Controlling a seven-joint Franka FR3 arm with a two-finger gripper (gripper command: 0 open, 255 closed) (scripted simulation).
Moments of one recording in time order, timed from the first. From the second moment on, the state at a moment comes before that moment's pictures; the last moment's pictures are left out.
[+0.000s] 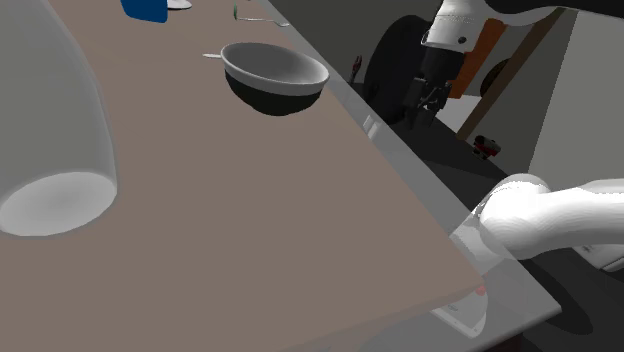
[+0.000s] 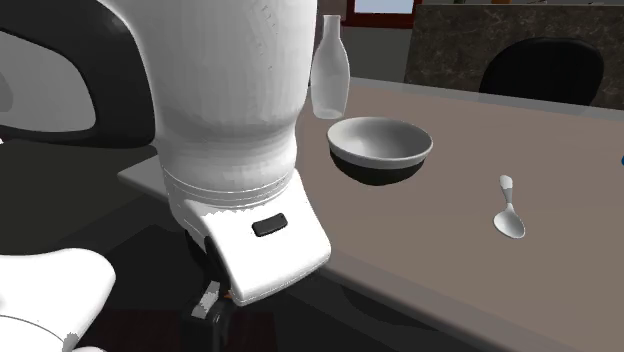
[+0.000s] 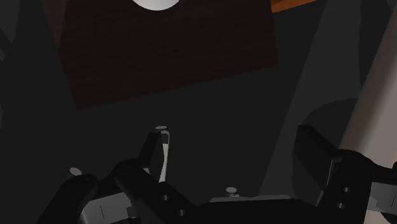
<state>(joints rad) -0.02 -0.78 -0.02 -2.43 0.11 1.47 0.12</state>
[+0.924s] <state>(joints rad) 0.04 -0.47 0.10 -2.10 0.28 1.54 0.30</state>
